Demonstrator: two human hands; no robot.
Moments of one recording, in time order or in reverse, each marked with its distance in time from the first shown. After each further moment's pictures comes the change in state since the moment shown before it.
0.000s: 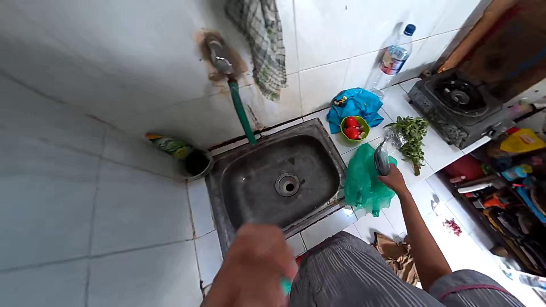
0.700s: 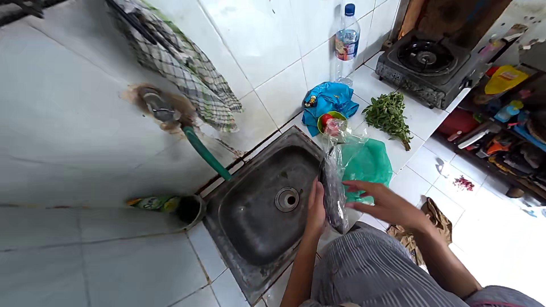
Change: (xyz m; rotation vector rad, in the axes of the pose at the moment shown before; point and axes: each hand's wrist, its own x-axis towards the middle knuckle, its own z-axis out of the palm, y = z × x) left_hand -0.016 -0.181 0.074 -0.084 -0.079 -0.978; right_hand -0.167 -0.072 -0.015 0.277 -0.227 -0.662
